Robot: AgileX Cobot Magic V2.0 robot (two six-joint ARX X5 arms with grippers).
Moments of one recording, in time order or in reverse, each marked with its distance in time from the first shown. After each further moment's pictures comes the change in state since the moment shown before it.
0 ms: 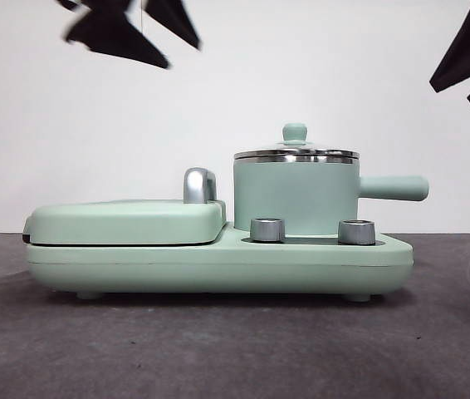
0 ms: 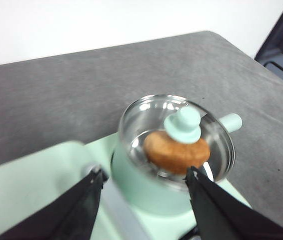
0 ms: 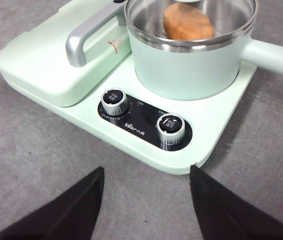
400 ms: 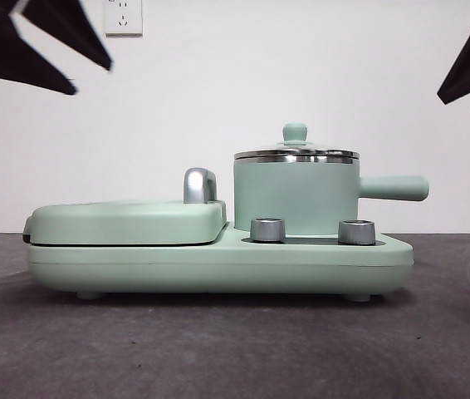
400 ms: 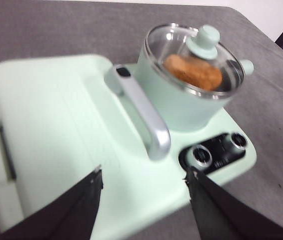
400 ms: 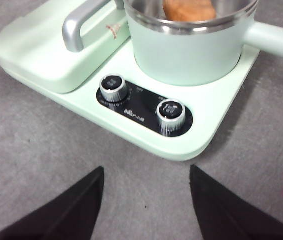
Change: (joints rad) left arm 0.047 -0.418 -0.414 -0.063 0.000 -0.076; right arm 0.000 0.000 0.000 -0.047 0.000 0.000
